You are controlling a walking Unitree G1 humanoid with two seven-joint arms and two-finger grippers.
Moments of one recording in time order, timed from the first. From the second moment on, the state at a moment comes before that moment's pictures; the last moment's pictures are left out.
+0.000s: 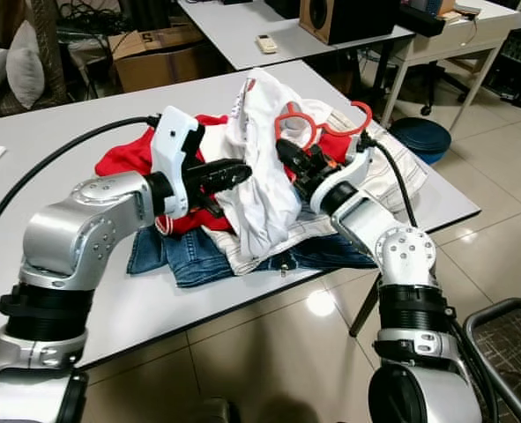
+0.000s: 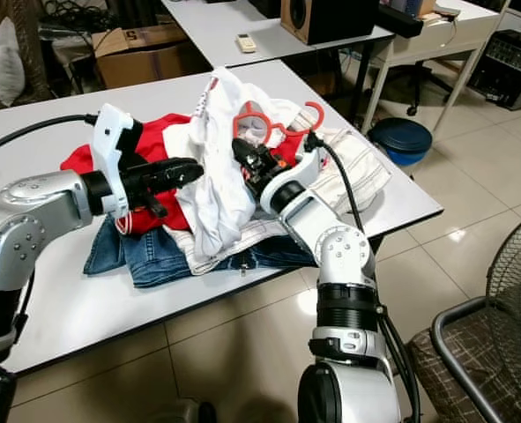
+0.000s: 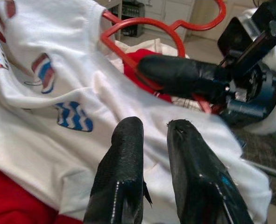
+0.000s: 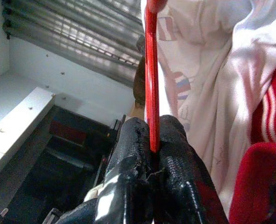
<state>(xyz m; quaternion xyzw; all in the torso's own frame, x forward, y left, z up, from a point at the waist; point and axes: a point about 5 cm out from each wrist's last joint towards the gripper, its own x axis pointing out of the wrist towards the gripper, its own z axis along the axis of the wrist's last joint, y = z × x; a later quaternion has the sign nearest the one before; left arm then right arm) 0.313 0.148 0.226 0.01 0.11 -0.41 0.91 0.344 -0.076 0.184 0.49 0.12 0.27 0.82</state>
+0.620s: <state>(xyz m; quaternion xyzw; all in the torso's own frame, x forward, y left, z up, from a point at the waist) 0.267 0.188 0.193 0.11 0.16 -0.38 0.90 0.299 -0.083 0.209 0.29 0.13 0.38 0.87</state>
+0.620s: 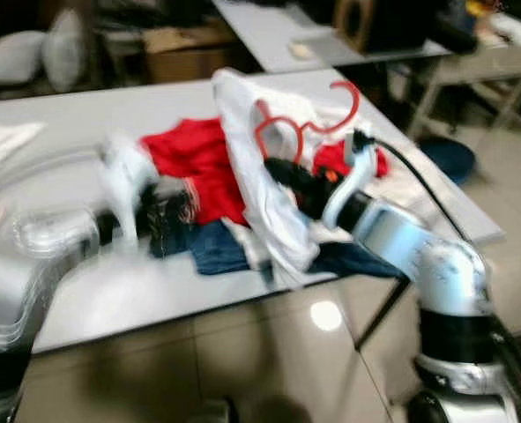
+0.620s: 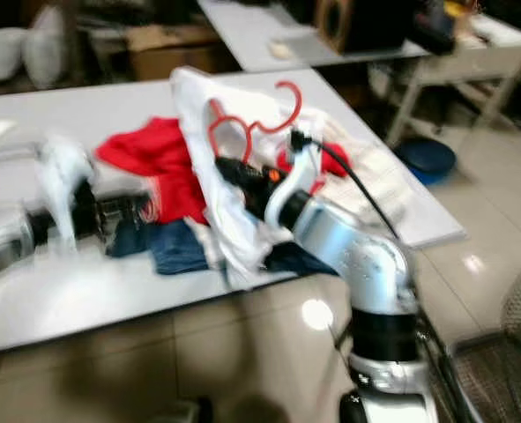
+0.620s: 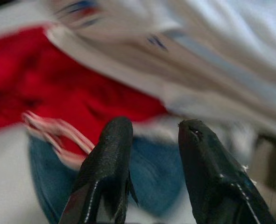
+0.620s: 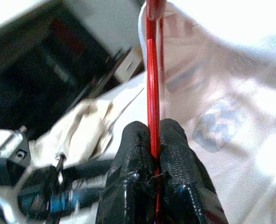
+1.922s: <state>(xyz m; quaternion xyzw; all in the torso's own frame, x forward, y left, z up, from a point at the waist) 0.247 0.107 0.153 0.02 0.12 -0.32 0.94 0.248 -0.138 0.169 0.18 0.19 0.28 0.92</state>
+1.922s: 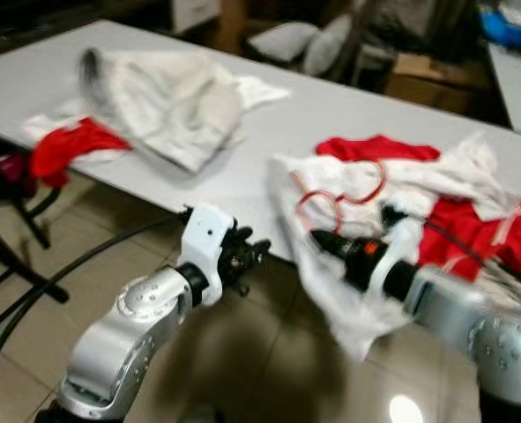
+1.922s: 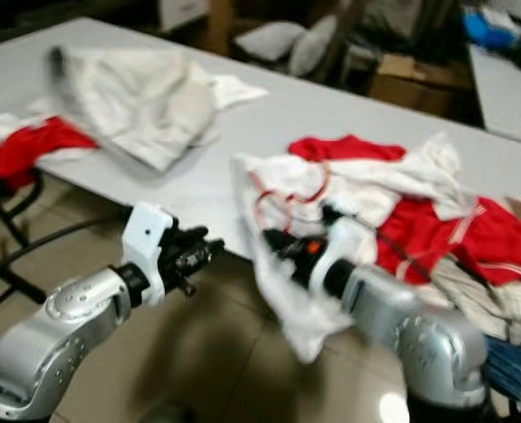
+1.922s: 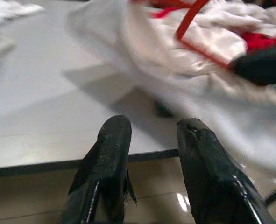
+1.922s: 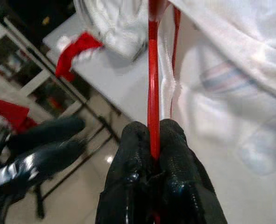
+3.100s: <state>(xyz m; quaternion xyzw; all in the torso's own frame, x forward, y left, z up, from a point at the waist) 0.248 0.108 0.166 0.05 0.09 -0.36 0.93 0.256 -0.143 0.201 0.21 0.08 0.33 0.92</state>
